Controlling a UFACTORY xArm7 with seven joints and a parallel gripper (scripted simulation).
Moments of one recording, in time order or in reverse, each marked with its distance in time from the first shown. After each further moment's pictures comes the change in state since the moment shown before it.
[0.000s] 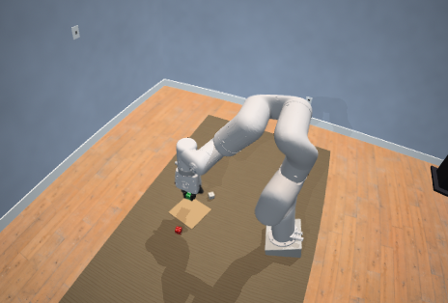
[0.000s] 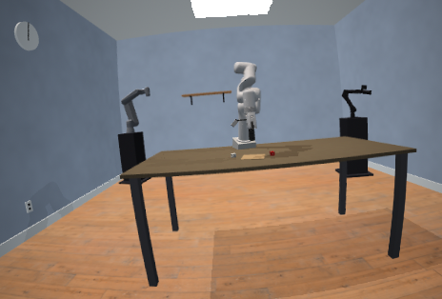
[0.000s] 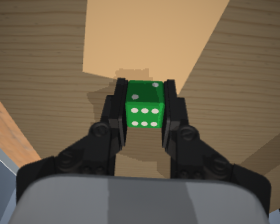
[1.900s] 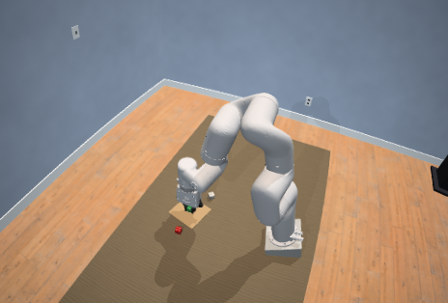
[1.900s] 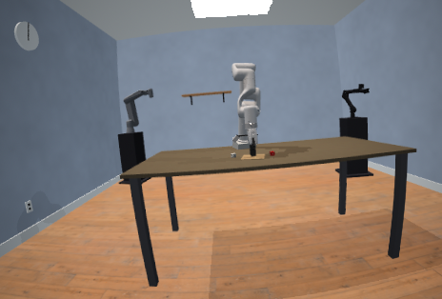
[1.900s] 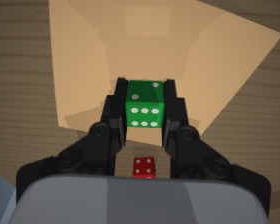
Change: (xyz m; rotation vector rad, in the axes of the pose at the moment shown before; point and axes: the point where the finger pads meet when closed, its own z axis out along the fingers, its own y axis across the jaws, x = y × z) arm 0.000 -0.001 0.096 0.000 0.001 0.001
